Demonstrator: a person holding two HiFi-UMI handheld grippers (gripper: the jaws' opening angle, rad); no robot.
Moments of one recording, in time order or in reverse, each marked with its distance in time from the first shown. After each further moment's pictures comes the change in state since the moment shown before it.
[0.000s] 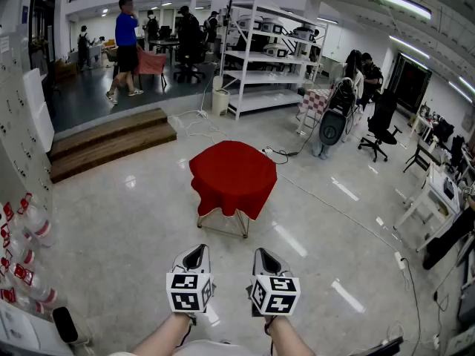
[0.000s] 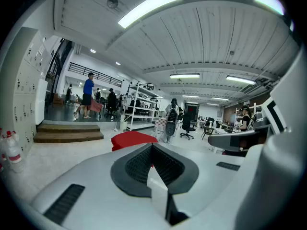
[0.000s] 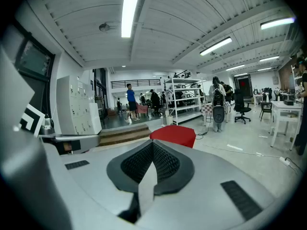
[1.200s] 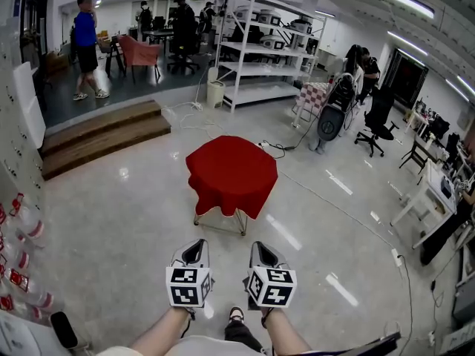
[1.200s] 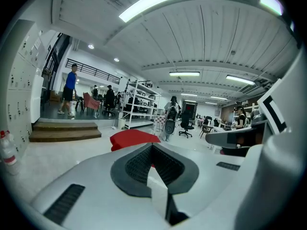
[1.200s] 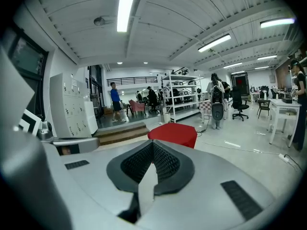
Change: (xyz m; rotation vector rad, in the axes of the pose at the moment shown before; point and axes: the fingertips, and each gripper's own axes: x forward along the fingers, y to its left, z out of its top) left arm 0.044 0.038 0.001 -0.001 0.027 -0.030; right arm 0.059 0.011 0.003 0.025 0.032 -0.035
